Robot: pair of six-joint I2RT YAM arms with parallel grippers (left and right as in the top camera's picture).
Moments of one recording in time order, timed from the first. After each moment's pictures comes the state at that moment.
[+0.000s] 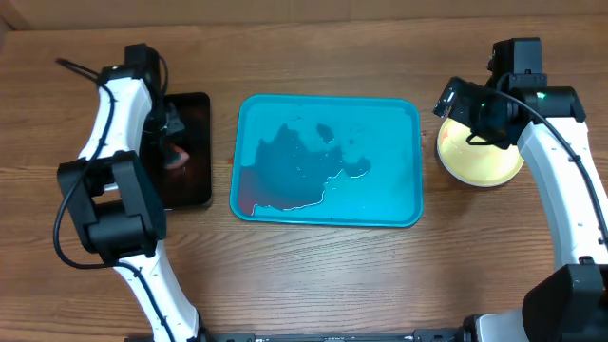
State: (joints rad) left arm 0.17 2.17 1.76 -1.08 -0.19 -0.31; right arm 0.00 1.63 1.45 -0.92 -0.07 0.48
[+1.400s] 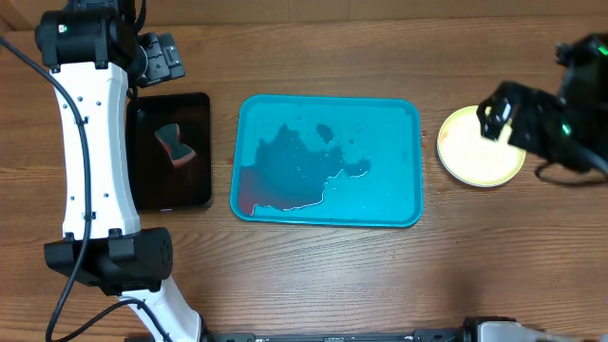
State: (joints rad) left arm 0.06 1.95 2.31 -1.46 -0.19 -0.28; right arm 0.00 1.40 2.12 -1.64 -0.17 0.32
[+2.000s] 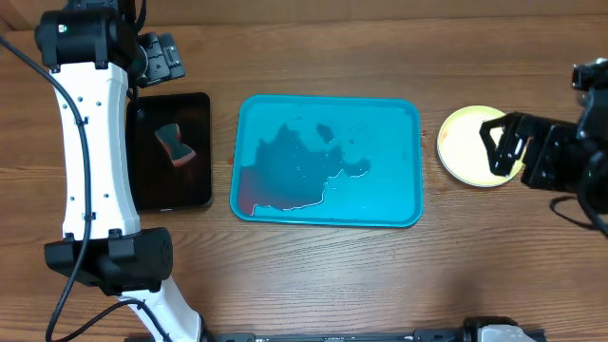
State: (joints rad) left arm 0.06 1.95 2.31 -1.46 -0.19 -0.28; right arm 0.00 1.29 2.13 -1.64 -0.23 0.21
